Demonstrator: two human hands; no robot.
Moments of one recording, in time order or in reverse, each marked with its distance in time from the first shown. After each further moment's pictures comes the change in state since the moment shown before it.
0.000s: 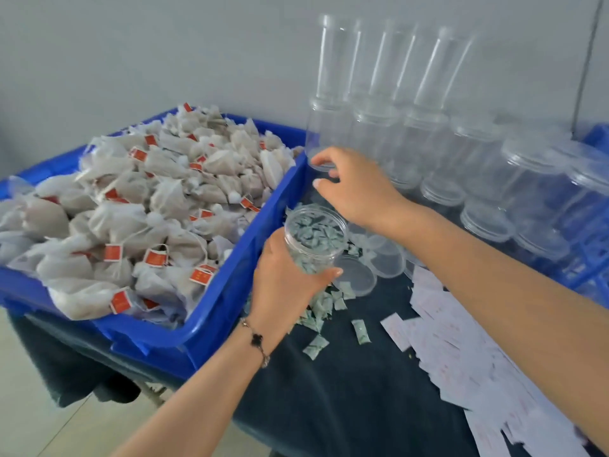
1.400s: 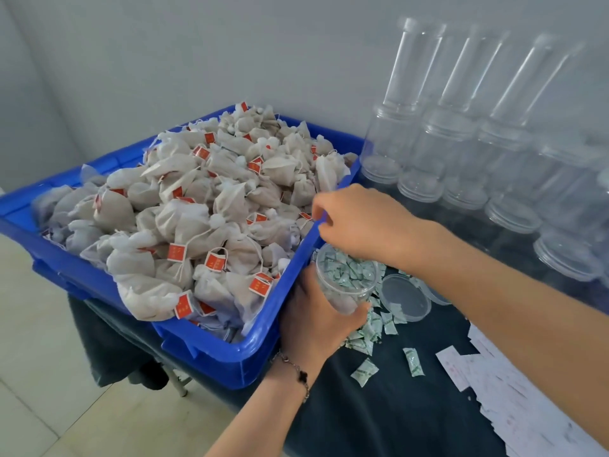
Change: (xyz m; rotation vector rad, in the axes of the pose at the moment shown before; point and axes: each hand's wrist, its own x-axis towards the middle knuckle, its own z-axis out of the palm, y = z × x) left_hand -0.008 -0.050 0.003 0.175 0.130 -0.003; right_hand 0.015 -0.065 0.040 -0.487 -0.403 -0.143
